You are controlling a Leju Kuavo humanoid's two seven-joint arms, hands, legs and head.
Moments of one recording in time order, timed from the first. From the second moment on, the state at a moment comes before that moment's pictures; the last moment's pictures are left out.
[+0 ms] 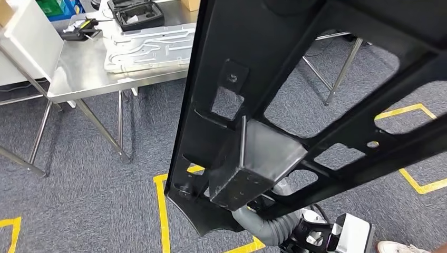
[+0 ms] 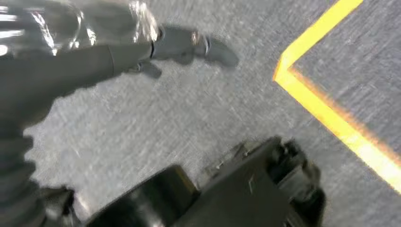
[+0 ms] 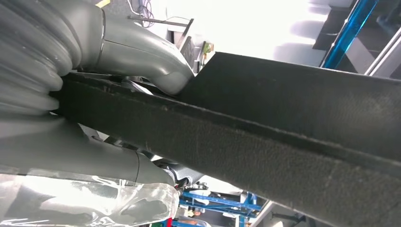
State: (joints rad) left arm -0.15 -0.05 -1.15 -0.23 0.63 0.37 -0.11; right arm -0.19 -0.40 0.68 -2.25 -0.27 -0.26 -0.14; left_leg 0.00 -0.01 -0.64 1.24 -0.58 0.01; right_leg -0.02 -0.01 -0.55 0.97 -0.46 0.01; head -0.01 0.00
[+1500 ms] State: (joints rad) left arm -0.14 -0.05 -1.15 -0.23 0.63 0.37 -0.10; right arm -0.20 -0.39 0.67 -2.26 -0.26 -0.25 -0.14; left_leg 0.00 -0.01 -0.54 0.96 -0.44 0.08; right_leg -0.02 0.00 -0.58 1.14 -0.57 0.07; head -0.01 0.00
